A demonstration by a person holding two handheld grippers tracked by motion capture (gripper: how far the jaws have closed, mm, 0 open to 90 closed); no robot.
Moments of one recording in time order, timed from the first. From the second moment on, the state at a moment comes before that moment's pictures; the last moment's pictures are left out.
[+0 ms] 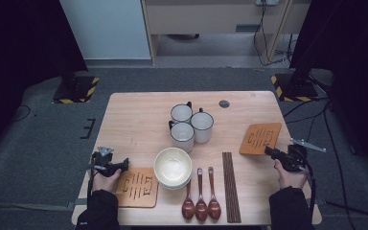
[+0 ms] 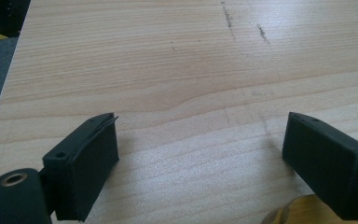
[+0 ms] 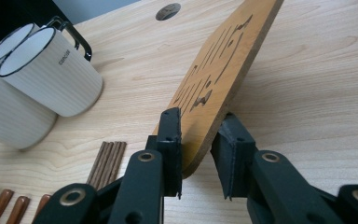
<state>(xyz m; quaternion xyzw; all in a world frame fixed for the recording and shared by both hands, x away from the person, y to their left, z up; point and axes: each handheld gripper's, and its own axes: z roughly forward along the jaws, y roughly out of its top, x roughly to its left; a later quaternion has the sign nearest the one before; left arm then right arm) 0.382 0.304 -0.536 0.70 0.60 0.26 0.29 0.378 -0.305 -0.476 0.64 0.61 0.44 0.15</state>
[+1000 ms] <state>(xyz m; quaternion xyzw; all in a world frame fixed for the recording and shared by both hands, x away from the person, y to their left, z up) 0.383 0.304 -0.536 0.70 0.60 0.25 0.29 0.384 -0.311 -0.494 0.65 0.62 0.40 0.16</state>
